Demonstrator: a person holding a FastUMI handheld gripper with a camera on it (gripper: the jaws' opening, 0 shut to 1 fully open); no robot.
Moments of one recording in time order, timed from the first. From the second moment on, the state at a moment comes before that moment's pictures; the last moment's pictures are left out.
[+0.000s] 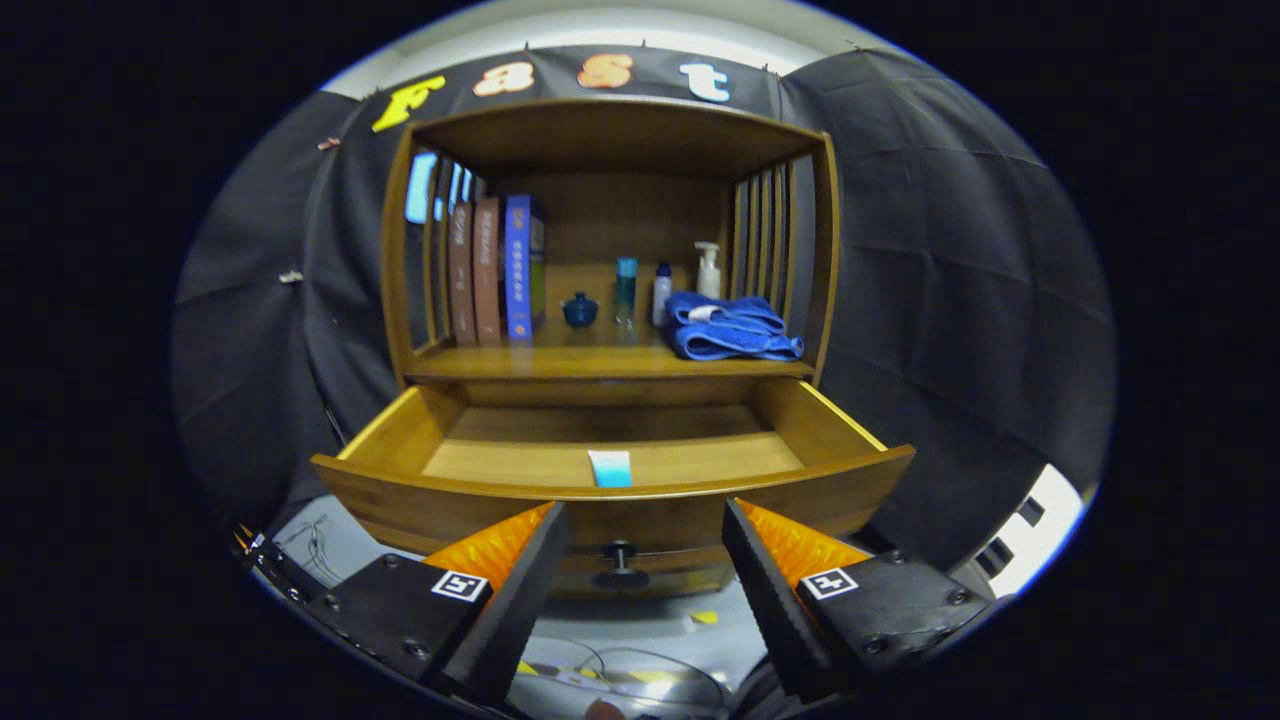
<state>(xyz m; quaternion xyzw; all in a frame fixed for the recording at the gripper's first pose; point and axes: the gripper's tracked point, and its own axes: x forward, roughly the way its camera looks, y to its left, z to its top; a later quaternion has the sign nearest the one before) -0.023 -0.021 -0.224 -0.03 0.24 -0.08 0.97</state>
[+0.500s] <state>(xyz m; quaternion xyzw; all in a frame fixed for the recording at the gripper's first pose) 0.078 -0.006 -0.286 -0.02 0.47 -0.09 0.87</state>
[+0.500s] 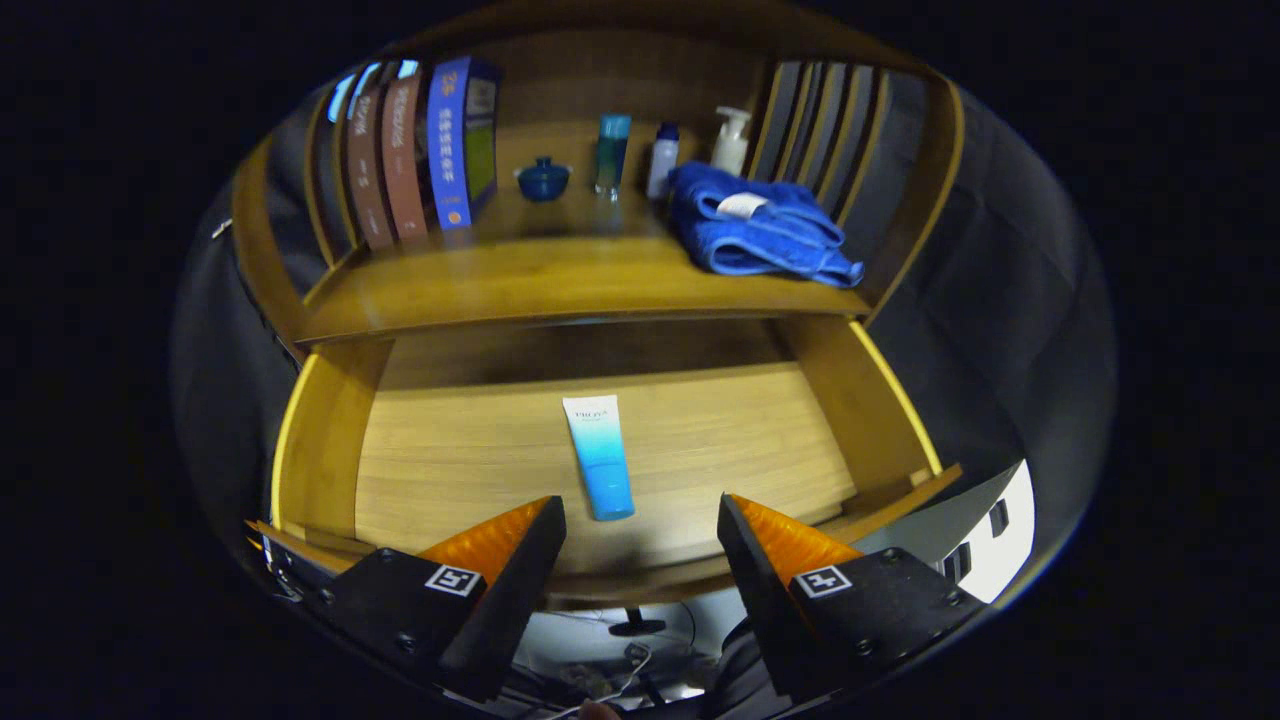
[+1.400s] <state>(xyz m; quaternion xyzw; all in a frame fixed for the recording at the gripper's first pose) 0.132 0.001 -0.370 -0.03 0.58 -0.01 0.81</state>
